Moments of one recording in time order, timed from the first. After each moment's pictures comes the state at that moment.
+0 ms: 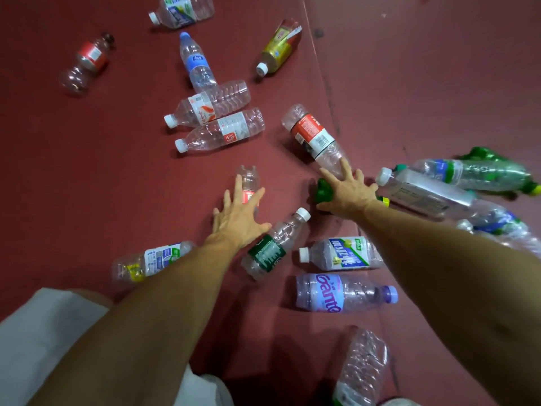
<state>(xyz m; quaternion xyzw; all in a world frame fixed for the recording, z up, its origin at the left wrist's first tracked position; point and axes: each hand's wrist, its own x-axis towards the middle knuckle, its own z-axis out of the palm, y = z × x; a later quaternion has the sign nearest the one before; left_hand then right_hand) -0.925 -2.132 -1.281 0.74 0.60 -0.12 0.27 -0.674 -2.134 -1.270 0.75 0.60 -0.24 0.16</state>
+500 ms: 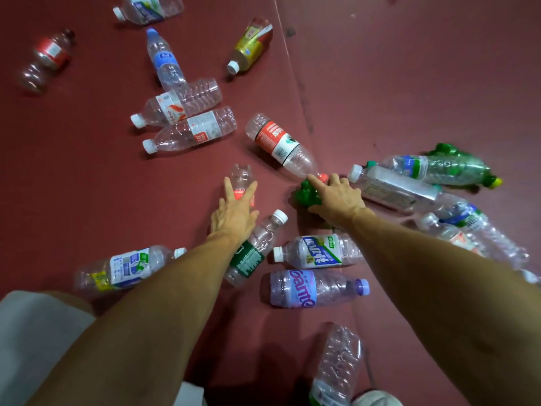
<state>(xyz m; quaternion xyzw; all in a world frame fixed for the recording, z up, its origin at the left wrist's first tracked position) -0.874 -2.136 -1.288 0.72 0.63 -0.08 0.27 -0.648 -2.160 -1.273 0.74 0.63 -0.21 0.14</state>
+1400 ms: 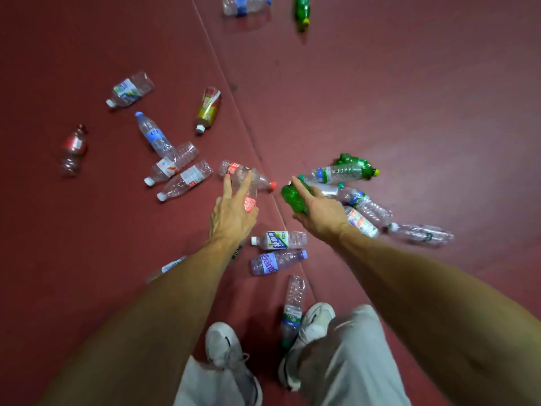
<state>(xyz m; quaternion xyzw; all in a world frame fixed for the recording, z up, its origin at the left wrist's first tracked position) -0.803 -2.180 -0.937 0.76 0.57 -0.04 0.30 -0.616 -2.257 -0.956 0.77 0.55 -0.32 0.01</state>
